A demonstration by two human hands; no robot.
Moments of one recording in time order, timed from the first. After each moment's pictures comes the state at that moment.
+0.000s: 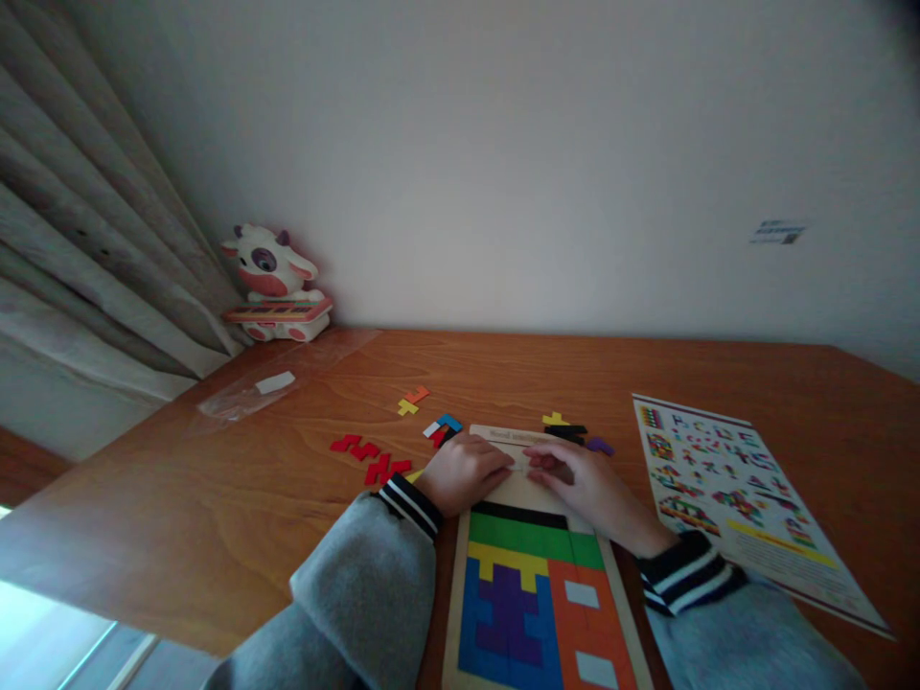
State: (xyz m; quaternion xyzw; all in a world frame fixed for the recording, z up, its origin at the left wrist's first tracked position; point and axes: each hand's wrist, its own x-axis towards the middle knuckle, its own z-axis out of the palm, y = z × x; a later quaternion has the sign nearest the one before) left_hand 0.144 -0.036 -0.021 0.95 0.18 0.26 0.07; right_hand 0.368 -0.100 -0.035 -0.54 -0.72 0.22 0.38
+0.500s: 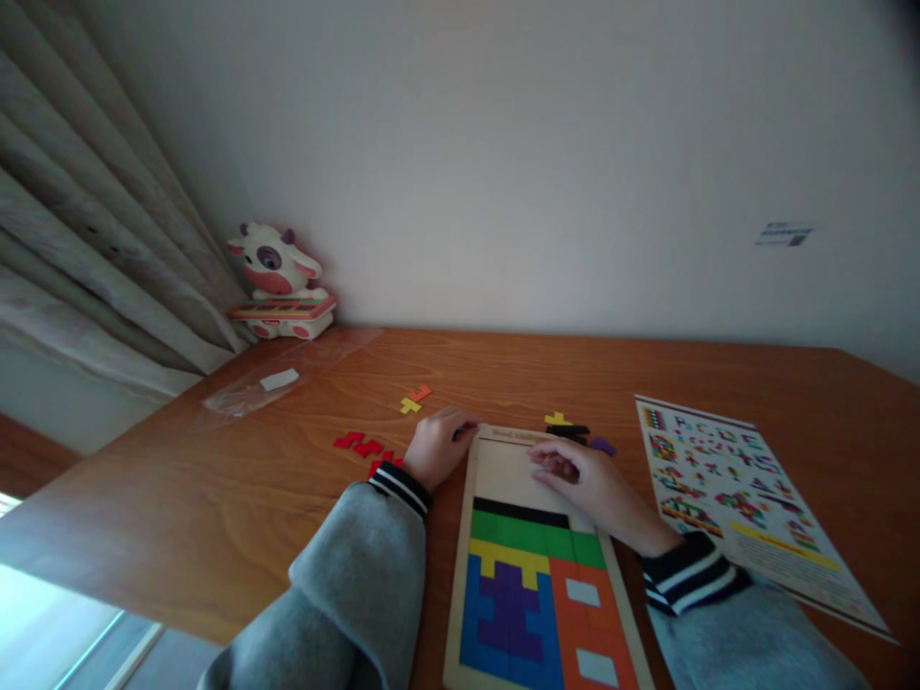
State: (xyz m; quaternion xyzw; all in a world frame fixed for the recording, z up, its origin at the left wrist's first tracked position) left_hand 0.124 -0.011 -0.021 0.85 0.35 0.37 0.15; right_hand 0.367 -0.104 -0.027 -0.56 -0.69 0.26 0.36
